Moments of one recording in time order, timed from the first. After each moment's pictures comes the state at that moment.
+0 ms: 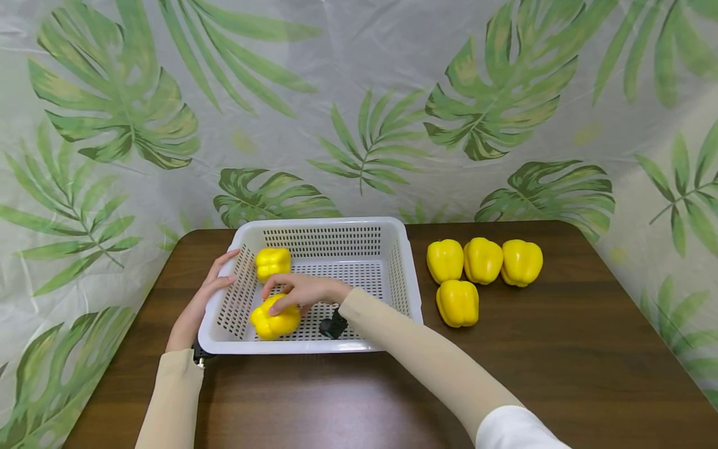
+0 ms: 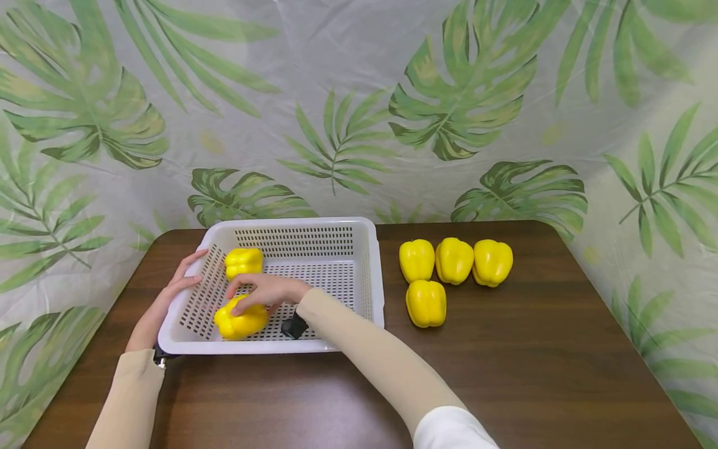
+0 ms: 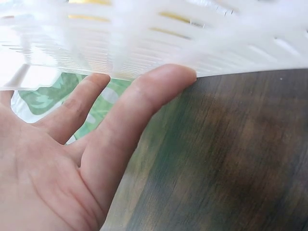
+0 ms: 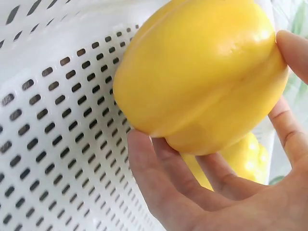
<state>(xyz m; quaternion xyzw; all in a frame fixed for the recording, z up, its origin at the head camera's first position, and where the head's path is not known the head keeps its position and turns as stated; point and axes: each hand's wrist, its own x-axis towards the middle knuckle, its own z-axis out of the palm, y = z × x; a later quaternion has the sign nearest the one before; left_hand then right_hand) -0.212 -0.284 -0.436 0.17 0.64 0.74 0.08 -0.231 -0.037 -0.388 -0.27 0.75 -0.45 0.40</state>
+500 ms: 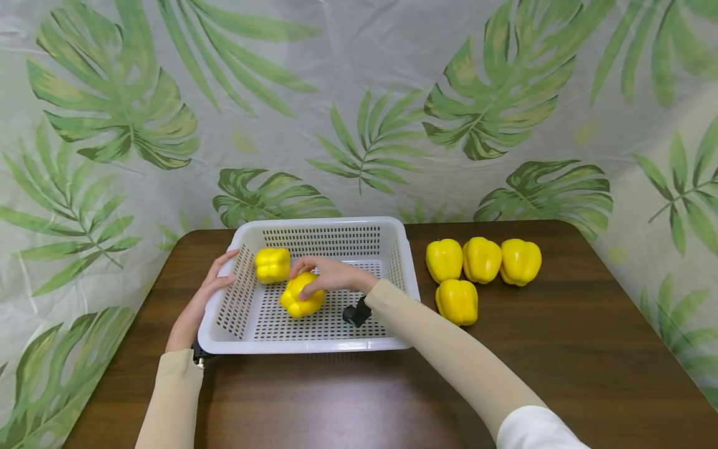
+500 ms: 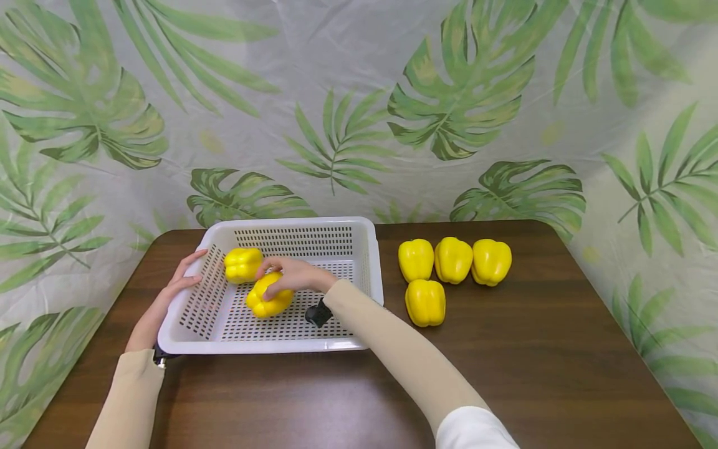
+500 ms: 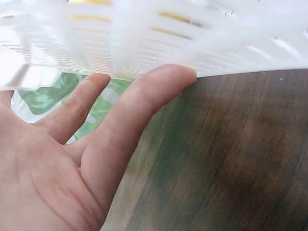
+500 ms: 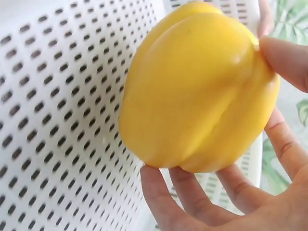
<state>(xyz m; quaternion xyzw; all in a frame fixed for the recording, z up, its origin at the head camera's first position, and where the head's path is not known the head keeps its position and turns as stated) -0.213 -0.283 -0.437 0.17 0.64 0.75 0.07 -0.247 0.005 -0.384 -0.29 0.80 -0.44 0.29</state>
